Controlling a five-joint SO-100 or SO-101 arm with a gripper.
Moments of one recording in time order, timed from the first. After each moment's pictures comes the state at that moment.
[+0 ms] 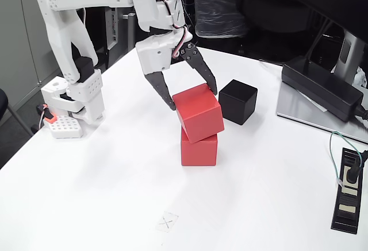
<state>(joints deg) -0.7 112.5 104.7 79.3 -43.0</state>
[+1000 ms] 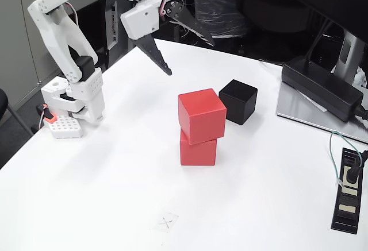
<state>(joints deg) -7.6 127.4 101.0 89.2 -51.7</state>
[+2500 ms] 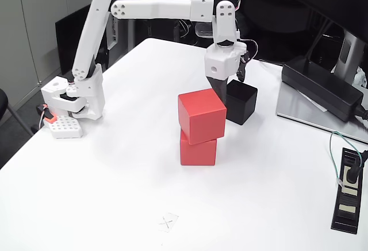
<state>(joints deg) -22.5 71.1 72.2 79.7 -61.2</state>
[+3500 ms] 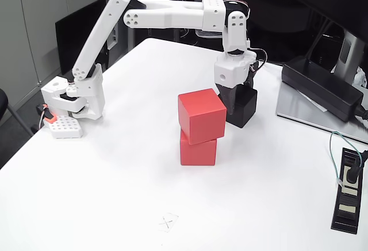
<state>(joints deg) -22.8 61.3 62.1 79.7 -56.1</state>
